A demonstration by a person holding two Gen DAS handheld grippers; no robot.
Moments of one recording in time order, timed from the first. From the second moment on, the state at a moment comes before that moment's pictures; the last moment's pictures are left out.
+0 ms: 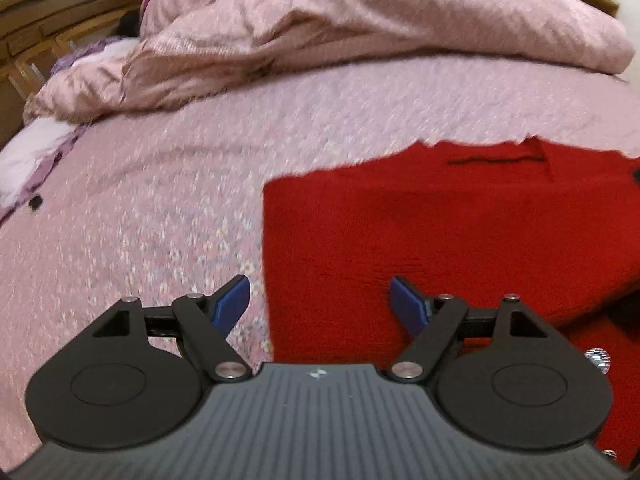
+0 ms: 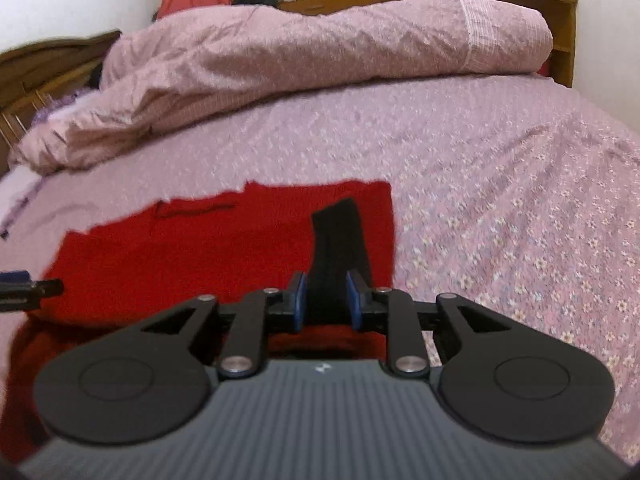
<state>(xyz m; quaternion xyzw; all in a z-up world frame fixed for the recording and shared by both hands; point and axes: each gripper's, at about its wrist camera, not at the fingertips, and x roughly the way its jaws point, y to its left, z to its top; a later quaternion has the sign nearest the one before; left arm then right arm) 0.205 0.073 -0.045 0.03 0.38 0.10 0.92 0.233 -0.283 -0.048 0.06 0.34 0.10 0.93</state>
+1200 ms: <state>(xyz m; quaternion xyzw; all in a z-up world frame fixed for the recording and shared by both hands) 0.030 0.097 0.008 -0.04 0.38 0.10 0.92 0.104 -0.305 -0.004 0.09 0.33 0.09 0.94</state>
